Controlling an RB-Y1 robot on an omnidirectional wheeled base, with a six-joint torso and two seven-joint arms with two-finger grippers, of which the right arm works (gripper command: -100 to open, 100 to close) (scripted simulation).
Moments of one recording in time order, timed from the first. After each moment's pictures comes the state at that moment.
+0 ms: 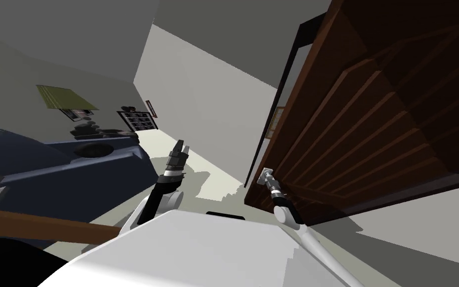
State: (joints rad) arm 0.11 -0.66 0.40 -1.34 -1.12 -0.57 -1.17
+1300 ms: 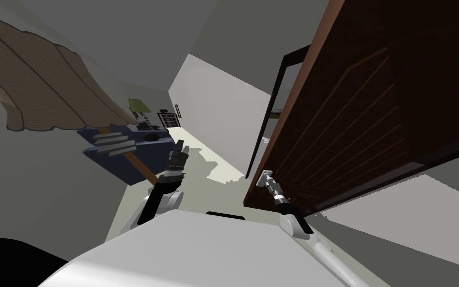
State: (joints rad) arm 0.16 -0.79 0.52 -1.39 -1.08 -0.66 -1.30
